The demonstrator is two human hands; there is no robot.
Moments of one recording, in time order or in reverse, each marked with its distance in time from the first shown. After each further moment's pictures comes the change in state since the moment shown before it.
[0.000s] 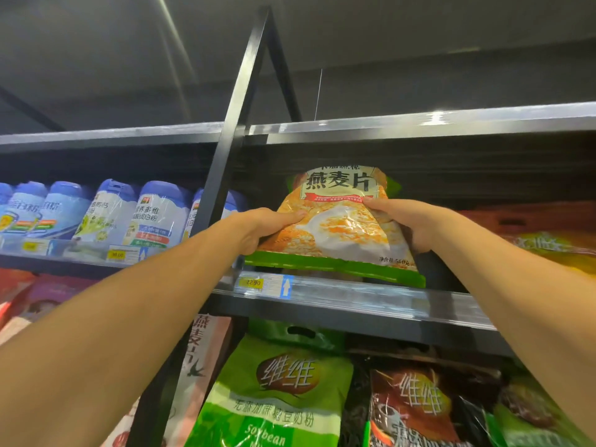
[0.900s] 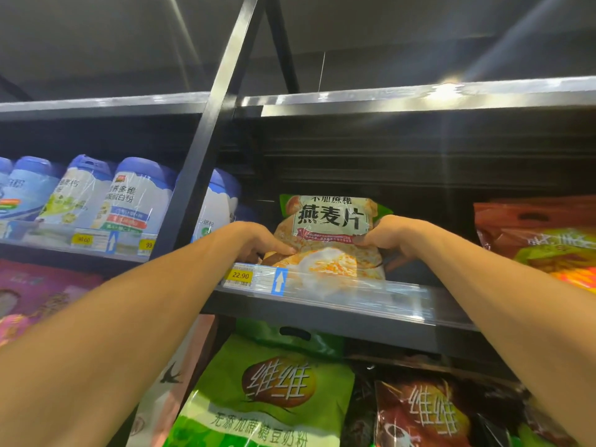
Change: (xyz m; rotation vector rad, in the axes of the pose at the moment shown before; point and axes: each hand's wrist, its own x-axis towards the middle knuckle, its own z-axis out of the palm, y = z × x) left_hand 0.084 -0.049 0.007 0.327 -0.093 -0.212; right_hand 0.063 0.041 0.025 -0.508 0.133 0.069
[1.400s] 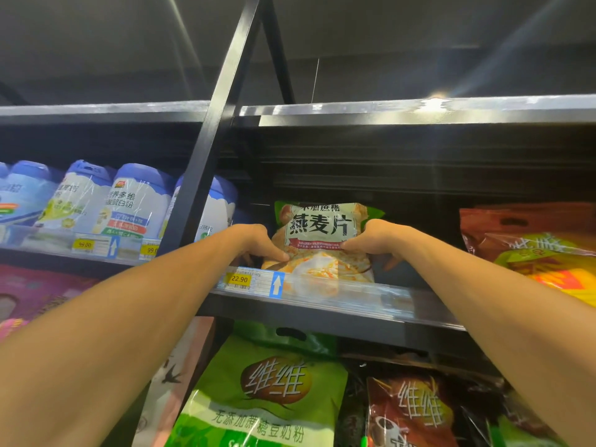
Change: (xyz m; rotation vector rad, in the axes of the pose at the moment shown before) left_hand -0.021 0.004 -0.004 0.363 0.171 0.148; right_hand -0.019 -0.008 0.002 -0.325 0.065 -0.098
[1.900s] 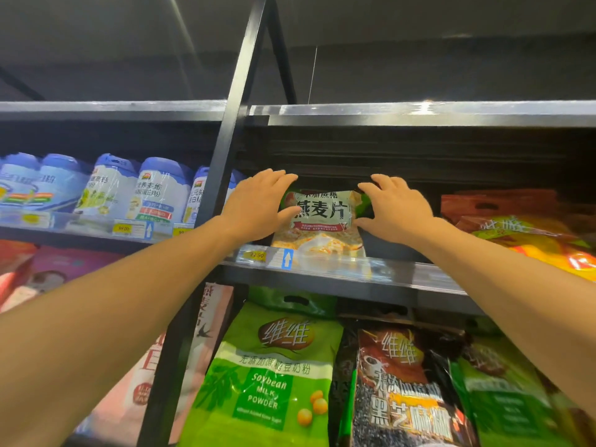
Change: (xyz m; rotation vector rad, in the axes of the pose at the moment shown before) left_hand -0.105 0.001 -0.019 0.440 0.692 0.595; right_hand -0.092 0.002 -0.028 -0.658 0.480 -0.376
